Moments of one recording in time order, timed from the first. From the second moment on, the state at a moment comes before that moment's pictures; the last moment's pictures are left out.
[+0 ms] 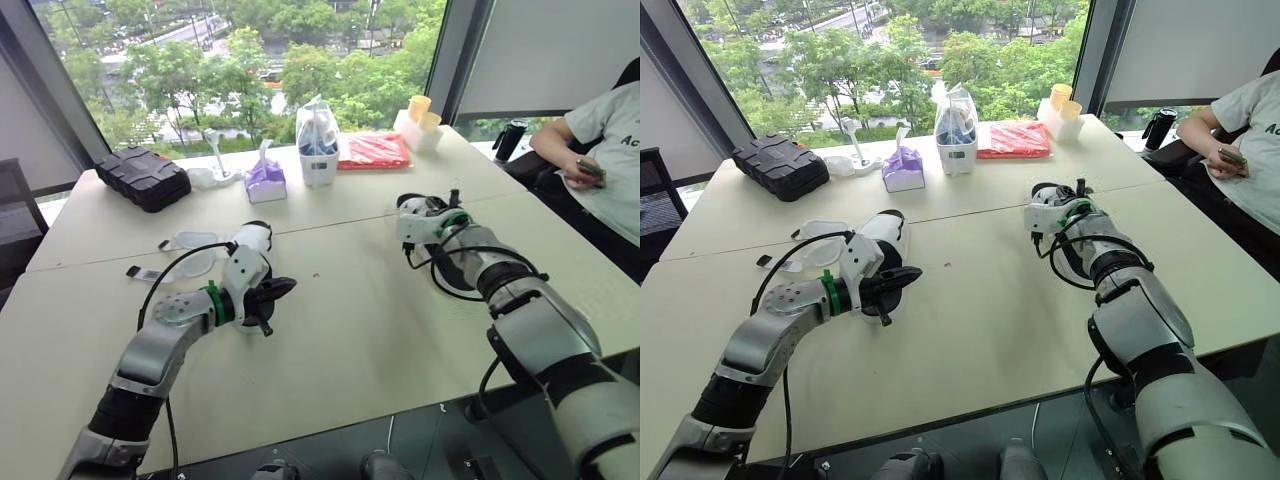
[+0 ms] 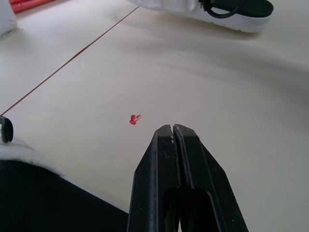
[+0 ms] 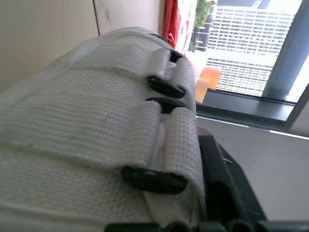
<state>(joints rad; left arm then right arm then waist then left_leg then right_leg) -0.39 0.50 -0.09 -0.12 -0.31 0.44 -0.76 -1.22 -0.48 0.54 1.36 -0.90 -0.11 -0.08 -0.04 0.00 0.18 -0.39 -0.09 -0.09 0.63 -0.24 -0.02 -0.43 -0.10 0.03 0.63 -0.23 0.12</state>
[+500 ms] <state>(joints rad) -0.39 0.55 -0.09 -0.13 -0.28 0.44 -0.76 -1.02 -0.69 0.40 0.92 -0.66 -0.09 0.43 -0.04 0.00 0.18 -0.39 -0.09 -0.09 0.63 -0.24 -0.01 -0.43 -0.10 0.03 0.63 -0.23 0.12</state>
